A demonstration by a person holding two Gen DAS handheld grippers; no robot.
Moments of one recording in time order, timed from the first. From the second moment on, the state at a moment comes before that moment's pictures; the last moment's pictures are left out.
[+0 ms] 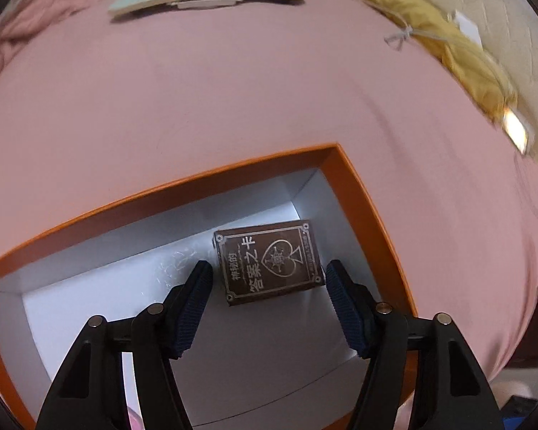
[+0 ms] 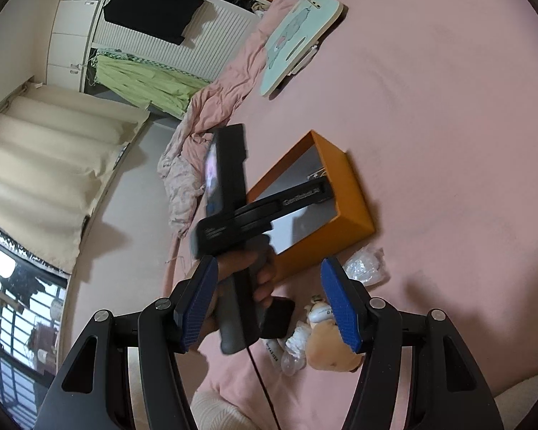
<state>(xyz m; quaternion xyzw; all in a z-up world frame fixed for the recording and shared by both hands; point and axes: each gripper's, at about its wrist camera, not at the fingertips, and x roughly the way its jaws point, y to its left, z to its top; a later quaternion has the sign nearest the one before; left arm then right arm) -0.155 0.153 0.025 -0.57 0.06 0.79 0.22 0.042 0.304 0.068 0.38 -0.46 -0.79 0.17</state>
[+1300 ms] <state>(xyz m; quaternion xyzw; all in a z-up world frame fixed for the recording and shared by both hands) 0.079 -0.016 0.039 -0.49 -0.05 0.86 0.10 0.076 0.219 0.052 0.49 -0.13 -0.86 0.07</state>
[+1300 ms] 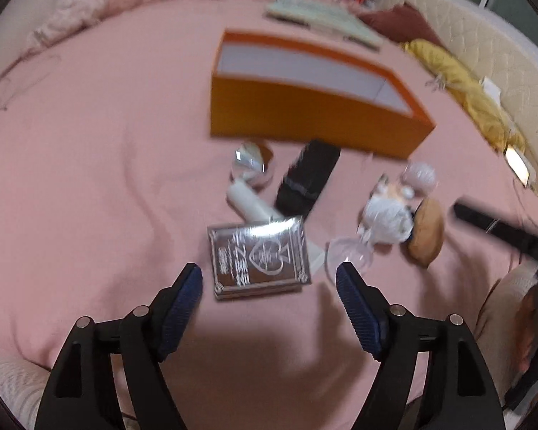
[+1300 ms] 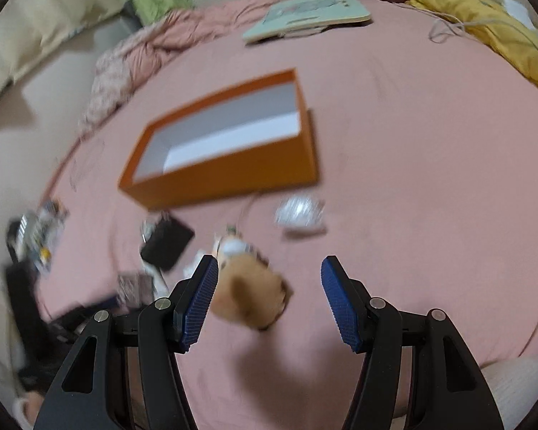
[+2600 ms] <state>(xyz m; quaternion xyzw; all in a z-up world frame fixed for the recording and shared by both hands) 0.094 -0.046 0.037 -0.50 -0.09 0.86 0.06 0.116 0.207 0.032 0.45 -0.15 -0.88 -0.01</state>
